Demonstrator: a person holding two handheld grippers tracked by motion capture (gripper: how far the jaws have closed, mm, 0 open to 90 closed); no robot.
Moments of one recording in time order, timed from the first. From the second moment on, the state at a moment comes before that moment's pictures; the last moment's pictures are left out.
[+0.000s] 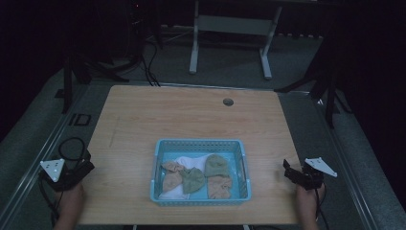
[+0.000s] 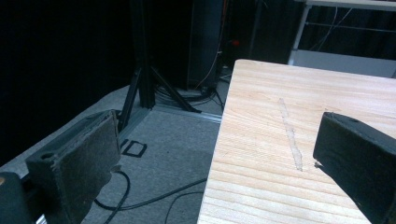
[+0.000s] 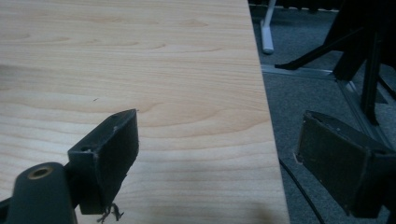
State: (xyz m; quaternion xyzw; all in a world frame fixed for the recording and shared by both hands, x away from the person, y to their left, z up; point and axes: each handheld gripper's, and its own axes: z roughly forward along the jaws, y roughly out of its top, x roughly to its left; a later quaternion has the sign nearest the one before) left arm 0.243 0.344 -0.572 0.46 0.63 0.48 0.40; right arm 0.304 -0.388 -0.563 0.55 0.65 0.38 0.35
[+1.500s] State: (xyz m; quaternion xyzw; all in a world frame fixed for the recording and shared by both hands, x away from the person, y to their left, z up) left arm 0.244 0.346 -0.573 0.47 0.63 0.46 0.41; right arm 0.315 -0.373 -0.528 0.37 0.92 0.09 0.02
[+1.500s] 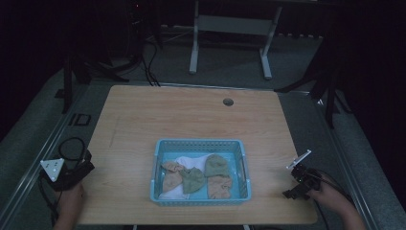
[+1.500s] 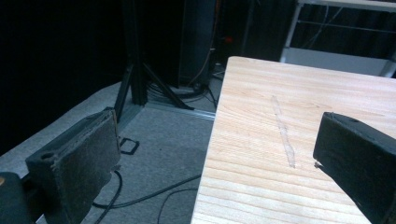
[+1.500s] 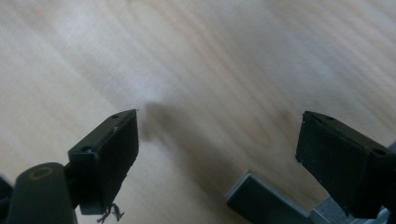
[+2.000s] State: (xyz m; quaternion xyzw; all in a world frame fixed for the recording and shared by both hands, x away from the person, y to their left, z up) left arm 0.244 0.345 -0.573 0.48 0.63 0.47 0.40; right arm 0.317 -0.344 -0.515 0.25 0.97 0.03 -0.02
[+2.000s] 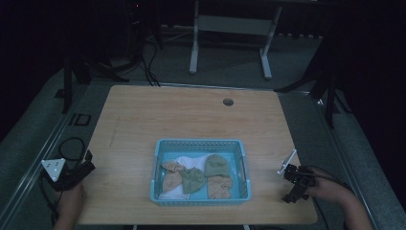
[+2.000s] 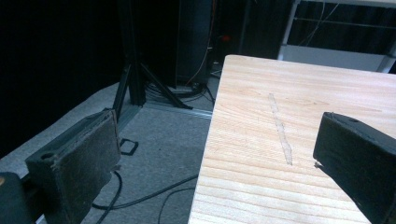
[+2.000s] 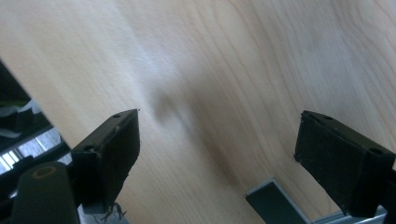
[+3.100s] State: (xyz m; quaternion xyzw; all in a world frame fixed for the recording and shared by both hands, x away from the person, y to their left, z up) left arm 0.245 0.345 -0.573 0.48 0.63 0.46 0.41; right arm 0.315 -0.247 -0.439 0.11 0.99 0.00 -0.03
